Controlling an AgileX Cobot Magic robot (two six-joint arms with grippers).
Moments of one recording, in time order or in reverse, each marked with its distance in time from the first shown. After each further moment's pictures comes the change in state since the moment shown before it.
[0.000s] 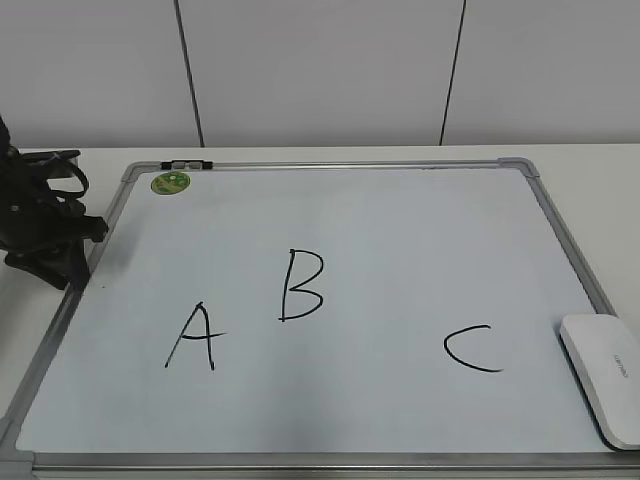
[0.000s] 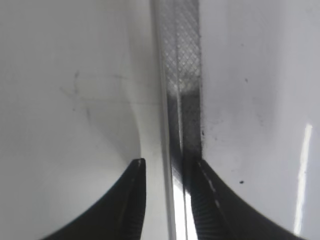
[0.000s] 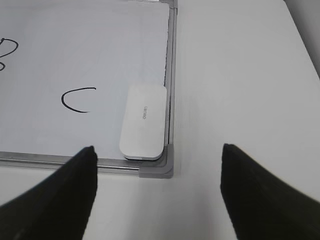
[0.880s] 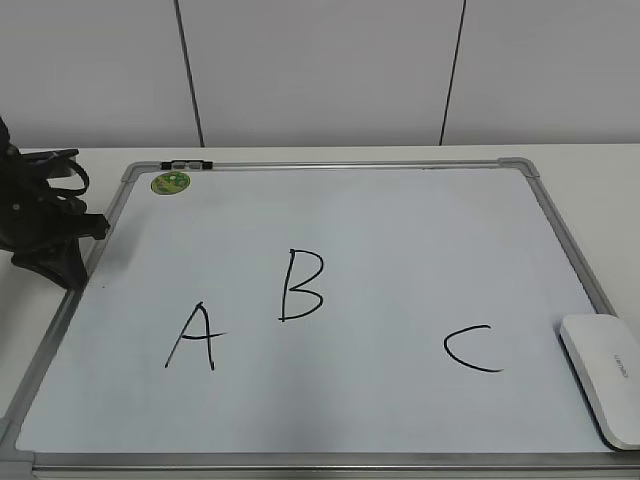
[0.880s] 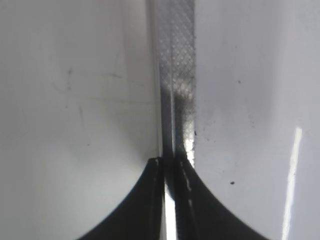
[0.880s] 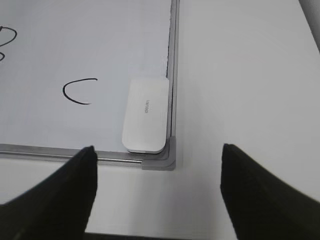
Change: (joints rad) left arm 0.000 0.000 -0.002 -0.016 0.007 -0.006; right arm 0.000 0.147 -0.058 0.006 0.000 0.000
